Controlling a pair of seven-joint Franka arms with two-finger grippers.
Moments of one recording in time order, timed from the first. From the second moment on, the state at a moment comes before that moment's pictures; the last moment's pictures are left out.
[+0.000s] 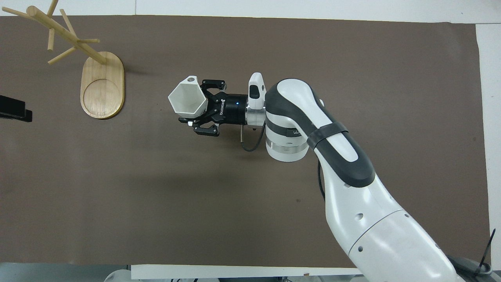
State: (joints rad) left arm -0.08 -0.11 -0.04 -1.65 0.00 1.54 -0.08; right arm 0.54 0.55 0.06 -1.68 1.88 2.23 -2.13
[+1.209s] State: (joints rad) left arm -0.40 0.03 -0.05 -1.79 0.00 1.83 -0.54; right arm 0.61 0.55 0.06 -1.63 1.90 2.31 -2.14
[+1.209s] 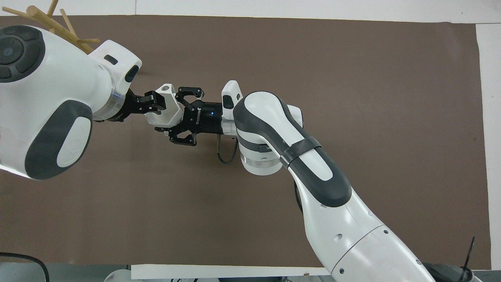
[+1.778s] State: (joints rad) left arm -0.41 0.03 -0.05 -1.82 0.00 1.87 -0.57; right arm 0.63 0.55 0.06 -1.63 1.91 2.35 -2.14
